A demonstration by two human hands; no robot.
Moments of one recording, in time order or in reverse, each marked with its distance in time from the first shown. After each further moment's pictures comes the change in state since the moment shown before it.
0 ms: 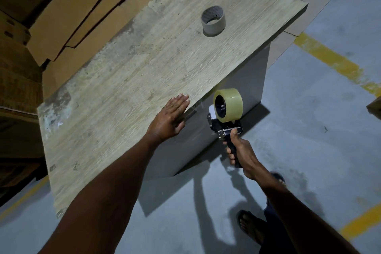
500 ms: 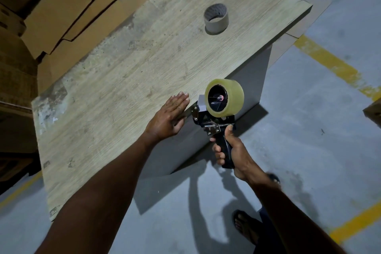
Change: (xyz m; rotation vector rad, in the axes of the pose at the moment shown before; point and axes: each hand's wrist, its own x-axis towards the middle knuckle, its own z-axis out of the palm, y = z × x) left_hand 0.000 0.001 0.004 -0.019 0.047 0.014; right_hand -0.014 -0.014 0.022 0.244 -0.311 0.030
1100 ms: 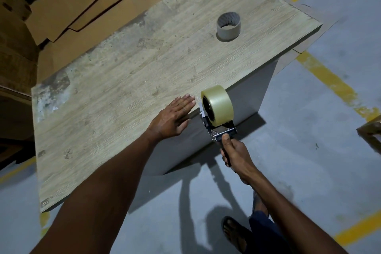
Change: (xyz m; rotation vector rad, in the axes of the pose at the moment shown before) left_hand 0.000 -0.007 0.001 -0.017 0.024 0.012; right_hand -0.002 -0.004 -0.007 -0.597 0.165 -0.235
